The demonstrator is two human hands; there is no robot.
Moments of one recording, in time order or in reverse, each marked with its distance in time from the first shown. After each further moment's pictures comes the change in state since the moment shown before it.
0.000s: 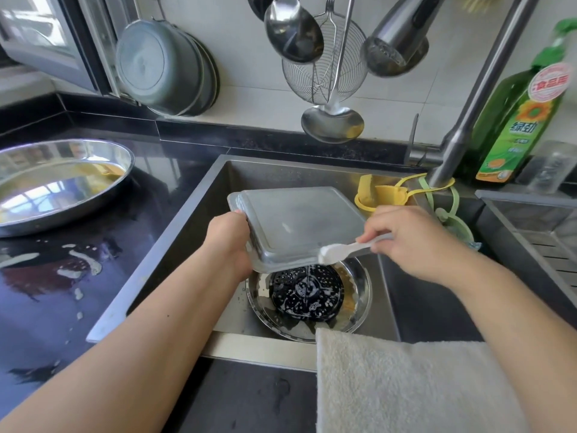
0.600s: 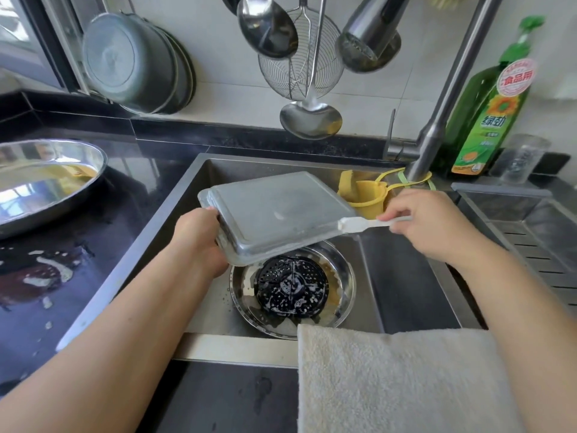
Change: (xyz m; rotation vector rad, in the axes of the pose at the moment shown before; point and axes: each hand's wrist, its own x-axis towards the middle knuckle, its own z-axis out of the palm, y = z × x) left_hand 0.007 0.007 -0.006 -0.069 0.035 -0.069; right_hand -0.005 0.039 -0.025 -0.065 0.191 0.153
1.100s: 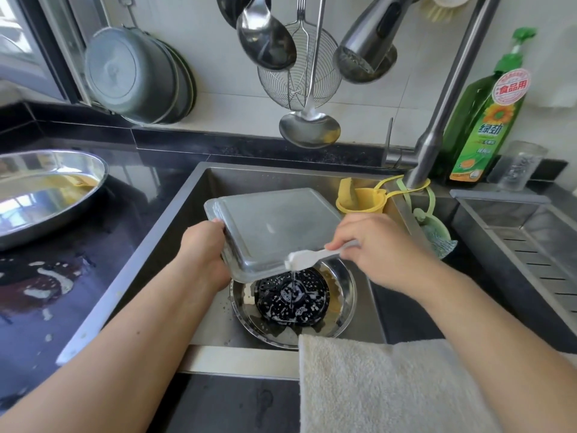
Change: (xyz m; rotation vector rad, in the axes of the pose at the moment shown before) left_hand -0.005 -0.005 0.001 0.052 -0.039 0.049; right_hand -0.012 -0.047 0.036 0.014 -0.139 -0.211
